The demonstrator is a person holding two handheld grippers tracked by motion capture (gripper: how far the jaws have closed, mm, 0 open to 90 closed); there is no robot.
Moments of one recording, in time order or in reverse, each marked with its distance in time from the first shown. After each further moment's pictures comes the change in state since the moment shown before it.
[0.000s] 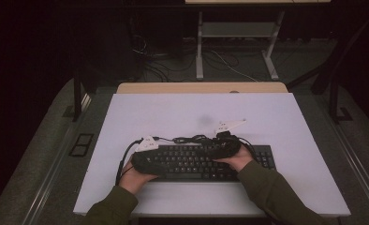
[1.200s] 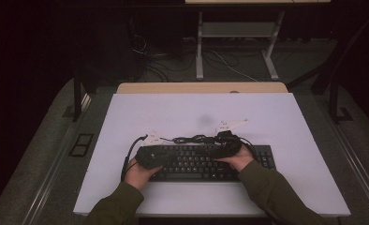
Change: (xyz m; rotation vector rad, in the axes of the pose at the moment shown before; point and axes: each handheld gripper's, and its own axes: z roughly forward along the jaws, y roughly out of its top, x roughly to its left) left arm 0.004 0.009 0.013 0.058 -0.010 -0.035; right arm -0.003 -0.002 -0.001 -0.022 -0.029 0.013
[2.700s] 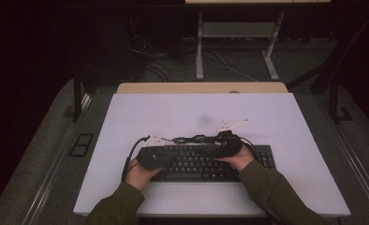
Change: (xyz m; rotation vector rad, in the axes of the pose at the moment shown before) left arm -0.003 0.000 0.002 0.032 -0.006 0.010; right arm 0.000 0.001 -0.002 -0.004 -0.003 -0.004
